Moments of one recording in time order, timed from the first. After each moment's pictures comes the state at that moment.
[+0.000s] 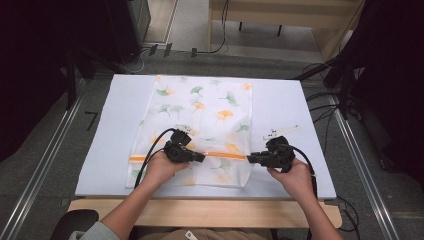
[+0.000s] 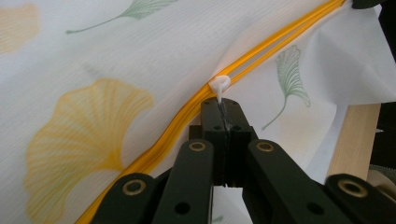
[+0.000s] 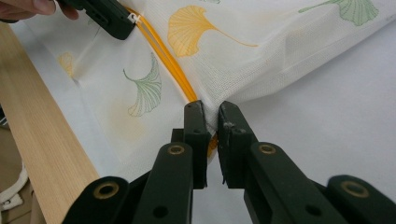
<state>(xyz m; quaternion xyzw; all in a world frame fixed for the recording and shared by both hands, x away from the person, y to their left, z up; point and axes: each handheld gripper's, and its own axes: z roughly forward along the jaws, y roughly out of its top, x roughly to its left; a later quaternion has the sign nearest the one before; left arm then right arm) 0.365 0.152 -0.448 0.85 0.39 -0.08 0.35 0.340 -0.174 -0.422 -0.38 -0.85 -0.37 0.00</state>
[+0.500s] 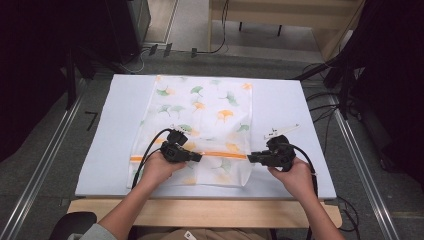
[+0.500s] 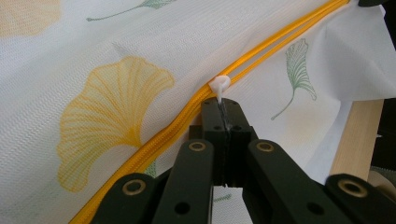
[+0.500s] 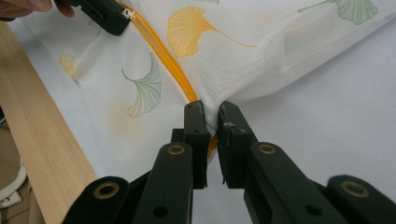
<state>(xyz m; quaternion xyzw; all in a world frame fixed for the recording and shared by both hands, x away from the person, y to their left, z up) 0.365 0.159 -0.449 0.84 0.40 -0.08 0.35 0.343 -0.176 -0.422 -0.38 -0.85 -0.37 0.00</state>
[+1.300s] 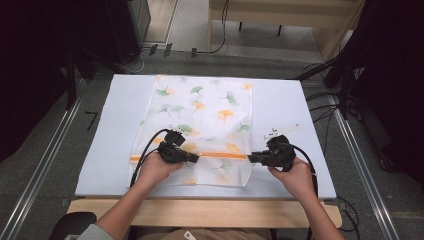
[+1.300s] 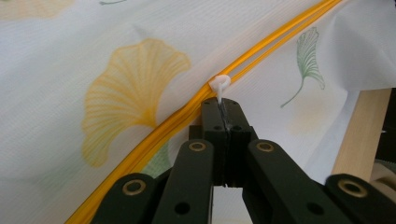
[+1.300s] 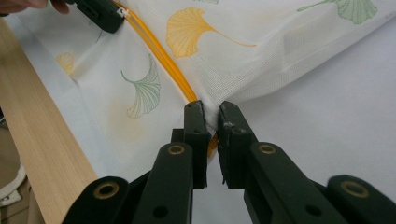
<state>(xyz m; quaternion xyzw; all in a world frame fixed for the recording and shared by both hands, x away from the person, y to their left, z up) 0.364 0.169 -0.447 0.85 0.41 -0.08 0.33 0.343 -0.176 -0.422 -0.38 -0.85 -0.37 0.00</state>
